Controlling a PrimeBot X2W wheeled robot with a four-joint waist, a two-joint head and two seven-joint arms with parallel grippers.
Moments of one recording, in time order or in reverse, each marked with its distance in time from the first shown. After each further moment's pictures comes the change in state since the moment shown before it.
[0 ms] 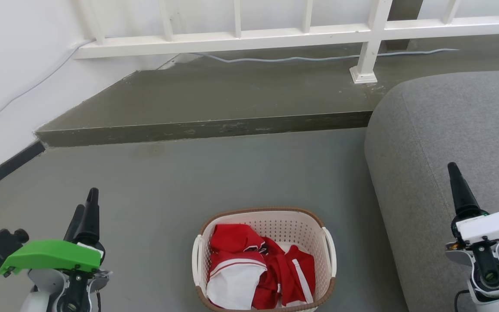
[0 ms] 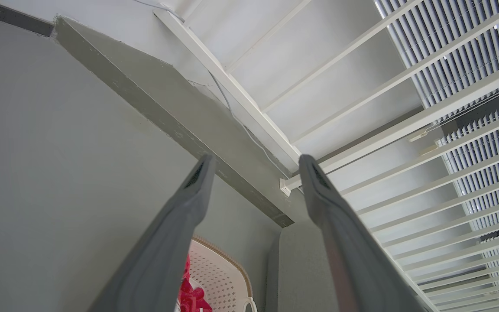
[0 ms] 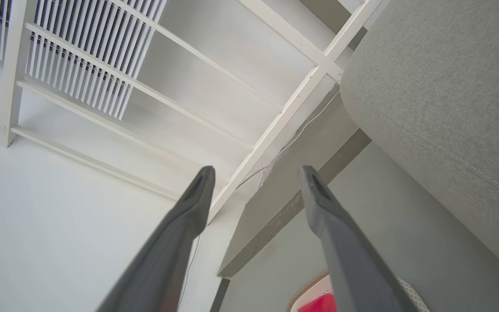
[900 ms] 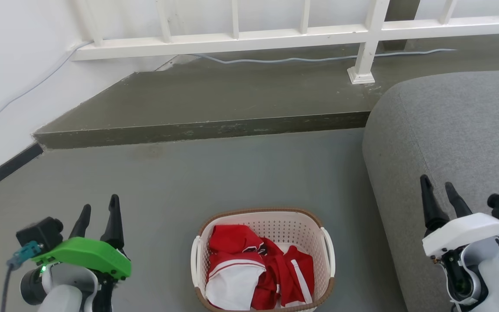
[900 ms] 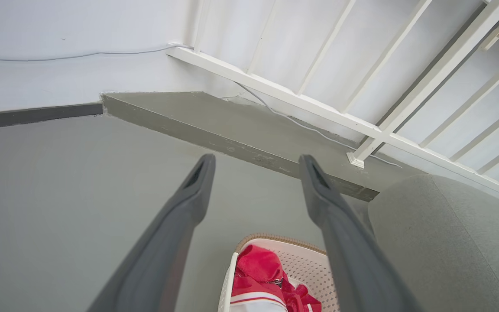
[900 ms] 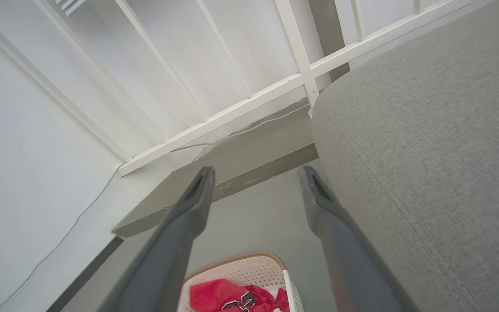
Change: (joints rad) left arm -0.036 0.033 -0.149 0.067 0.410 0.105 -0.097; right arm -0.016 -0.045 0.161 0.054 -0.417 -0.096 -0.097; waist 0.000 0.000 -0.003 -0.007
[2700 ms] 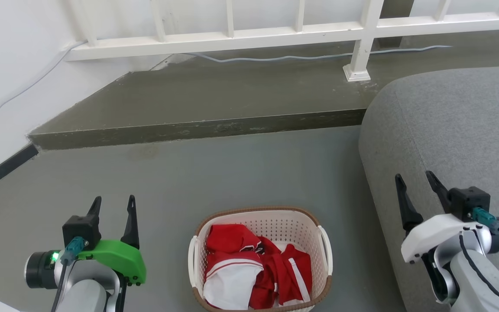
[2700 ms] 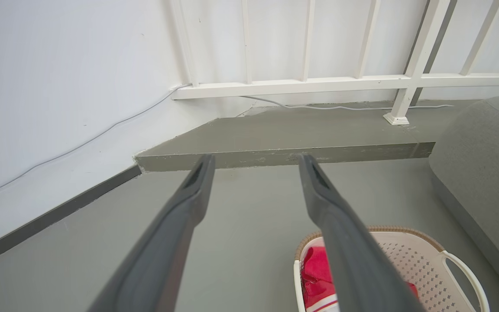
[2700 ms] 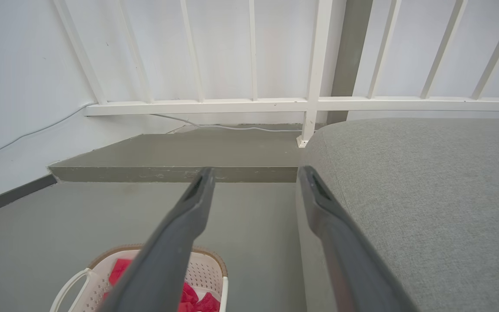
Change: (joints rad) left arm -0.063 -0.004 -0.103 0.129 0.365 0.060 -0.105; right arm -0.071 -0.009 0.118 0.107 -0.381 -0.032 -0.106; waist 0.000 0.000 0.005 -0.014
